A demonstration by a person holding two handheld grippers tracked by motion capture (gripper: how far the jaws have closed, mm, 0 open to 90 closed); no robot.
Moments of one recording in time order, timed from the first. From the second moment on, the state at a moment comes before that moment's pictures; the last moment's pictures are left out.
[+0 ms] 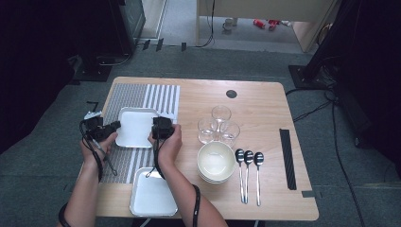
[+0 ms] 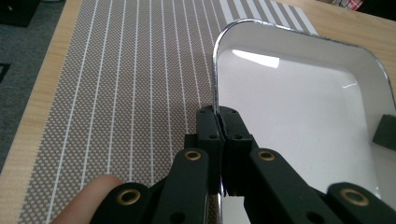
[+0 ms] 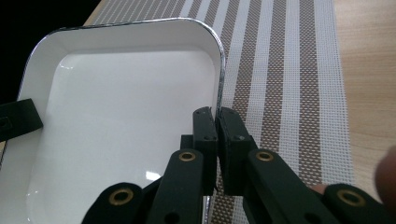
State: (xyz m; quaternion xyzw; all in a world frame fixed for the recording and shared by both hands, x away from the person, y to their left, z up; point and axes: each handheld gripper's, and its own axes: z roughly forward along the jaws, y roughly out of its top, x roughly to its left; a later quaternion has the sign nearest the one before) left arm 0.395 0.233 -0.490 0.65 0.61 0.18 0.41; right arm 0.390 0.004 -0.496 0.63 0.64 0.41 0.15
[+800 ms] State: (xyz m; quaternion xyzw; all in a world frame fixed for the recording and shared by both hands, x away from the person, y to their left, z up) left arm 0.433 0.247 -0.508 0.63 0.64 0.17 0.41; right arm 0.429 0.027 -0.509 0.65 0.64 0.38 0.16
